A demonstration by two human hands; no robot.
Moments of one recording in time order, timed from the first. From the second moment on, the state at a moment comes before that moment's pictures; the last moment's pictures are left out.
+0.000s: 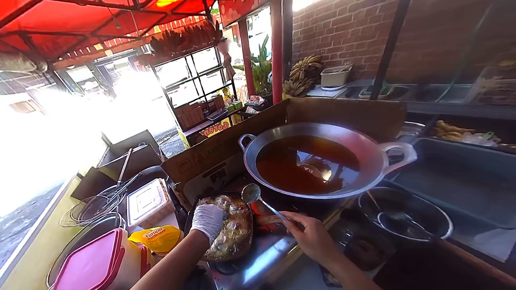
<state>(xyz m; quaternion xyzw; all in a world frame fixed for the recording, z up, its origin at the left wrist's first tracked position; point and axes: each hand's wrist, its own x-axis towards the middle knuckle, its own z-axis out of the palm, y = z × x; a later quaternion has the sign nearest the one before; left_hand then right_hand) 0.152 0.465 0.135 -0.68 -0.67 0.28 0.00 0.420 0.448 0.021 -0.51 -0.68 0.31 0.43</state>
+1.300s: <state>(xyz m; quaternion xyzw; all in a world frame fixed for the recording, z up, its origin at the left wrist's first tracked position) 0.125 0.521 0.162 -0.63 -0.71 0.26 -0.17 0.424 0.443 0.022 -0.52 -0.67 0.31 0.44</state>
